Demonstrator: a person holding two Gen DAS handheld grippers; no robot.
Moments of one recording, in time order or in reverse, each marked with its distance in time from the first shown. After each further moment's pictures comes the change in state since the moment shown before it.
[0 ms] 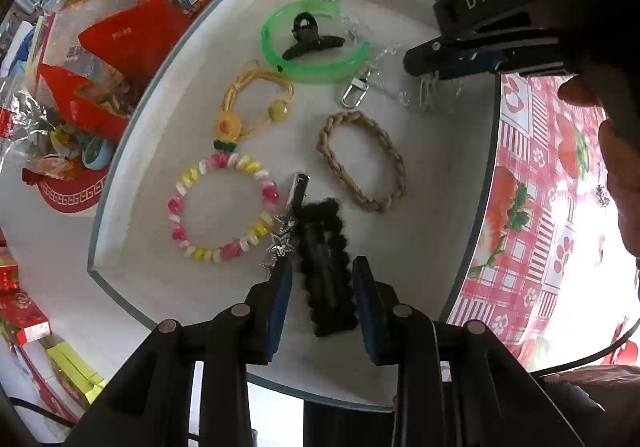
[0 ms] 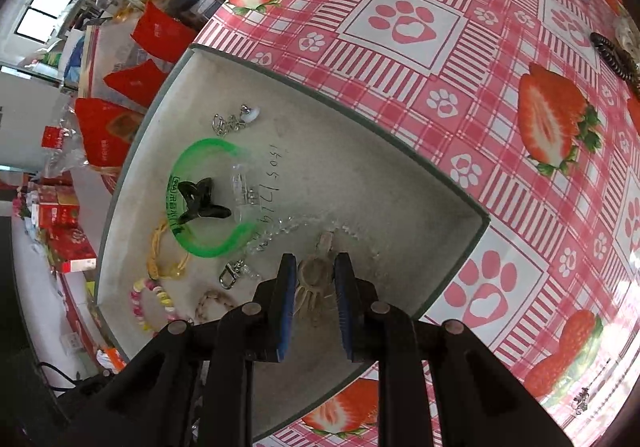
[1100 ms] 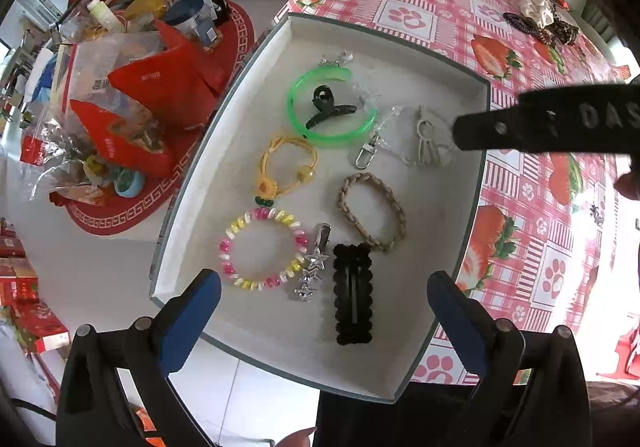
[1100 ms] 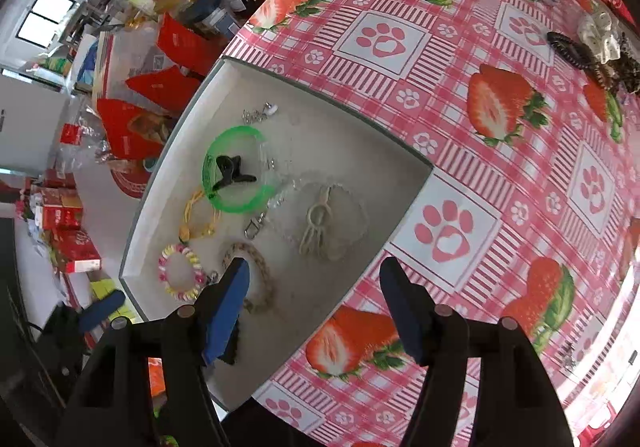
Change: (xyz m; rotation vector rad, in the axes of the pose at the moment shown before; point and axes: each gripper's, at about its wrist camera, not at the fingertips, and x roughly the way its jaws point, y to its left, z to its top) left arm -0.051 -0.002 0.015 0.009 -0.059 0.080; right arm -0.059 0.001 -0.032 0.004 -0.025 -0.025
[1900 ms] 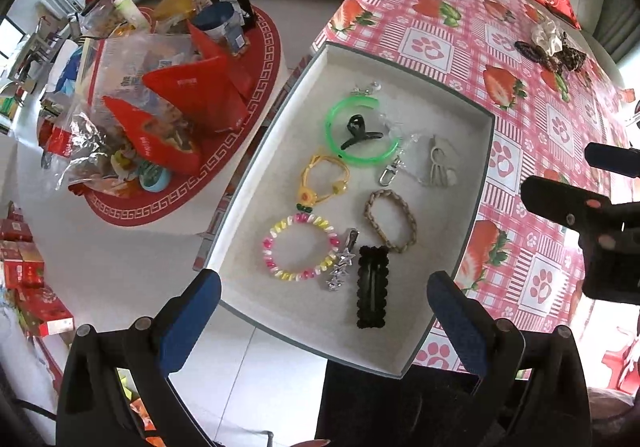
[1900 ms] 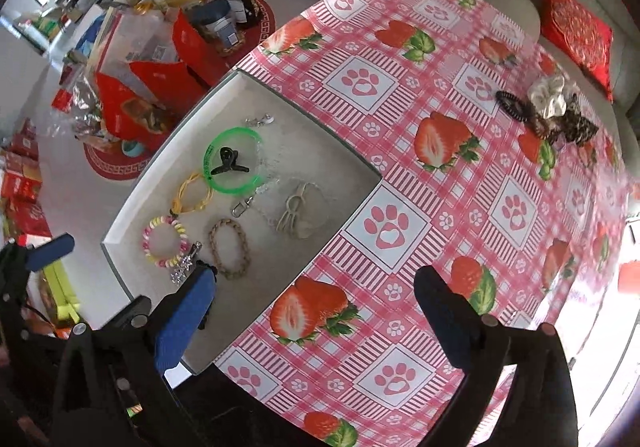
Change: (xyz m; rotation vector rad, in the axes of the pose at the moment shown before) left arm -0.046 0.025 0.005 -0.056 -0.014 0.027; right arm -0.057 0.035 -0.025 -0.142 -0.082 -0.211
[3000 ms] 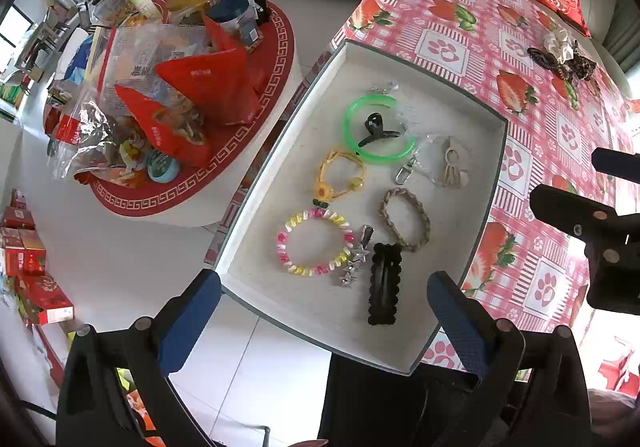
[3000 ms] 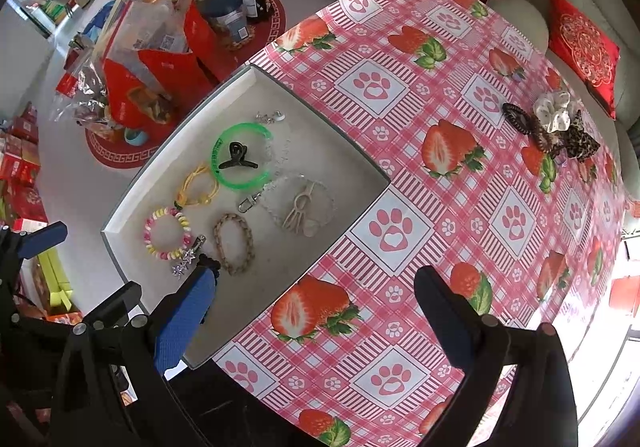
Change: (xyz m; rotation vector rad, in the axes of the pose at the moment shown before) left arm 0.000 0.011 -0.001 -0.034 0.012 0.013; right arm -0.001 0.011 0.000 -0.039 0.006 -0.010
